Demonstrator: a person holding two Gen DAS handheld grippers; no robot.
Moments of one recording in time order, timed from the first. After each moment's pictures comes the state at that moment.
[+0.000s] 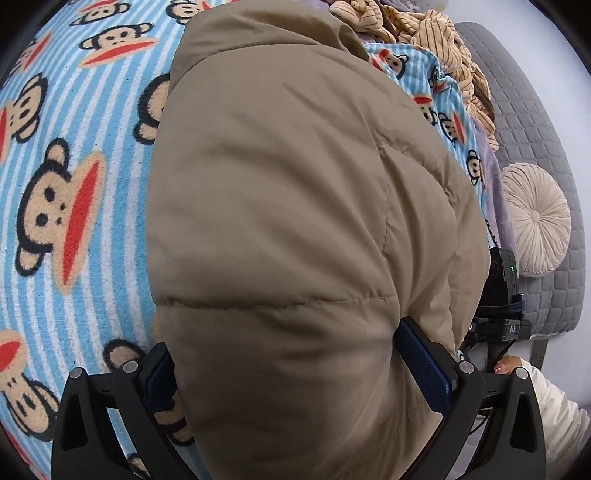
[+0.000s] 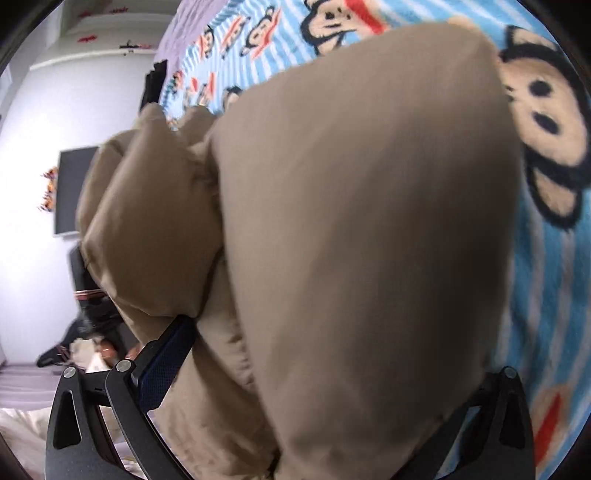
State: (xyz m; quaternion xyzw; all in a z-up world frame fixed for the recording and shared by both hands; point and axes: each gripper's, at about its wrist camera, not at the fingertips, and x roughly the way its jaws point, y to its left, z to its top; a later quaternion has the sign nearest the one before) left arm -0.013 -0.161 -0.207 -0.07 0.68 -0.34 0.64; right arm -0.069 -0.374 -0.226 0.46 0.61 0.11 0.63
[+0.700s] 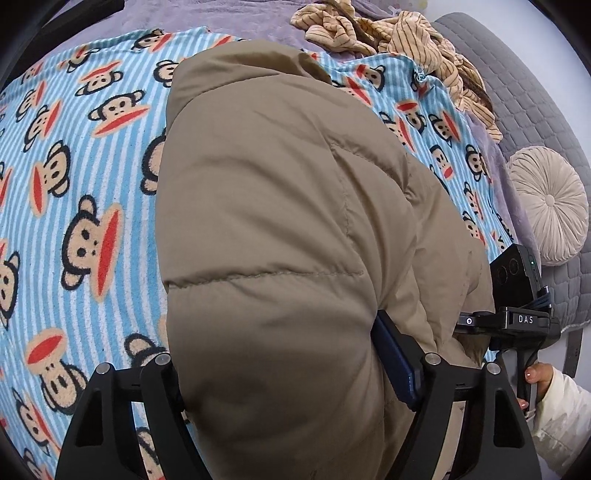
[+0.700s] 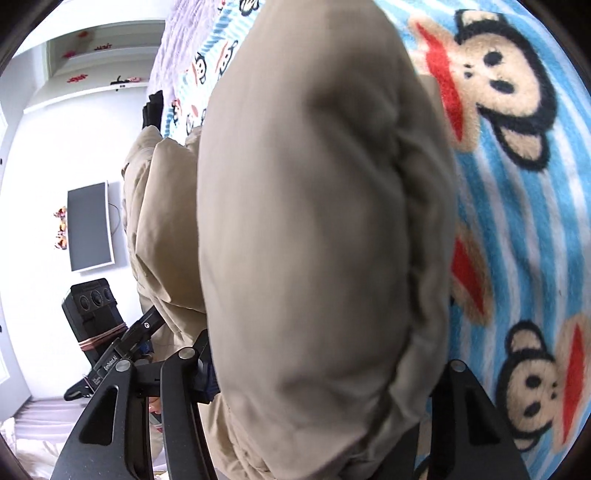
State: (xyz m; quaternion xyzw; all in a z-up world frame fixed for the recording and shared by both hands) left arm -0.034 -0.183 -0.147 0.00 0.64 -0.32 0.70; right arm -0.057 -0.380 -0.214 0.54 0.57 0.09 0.61
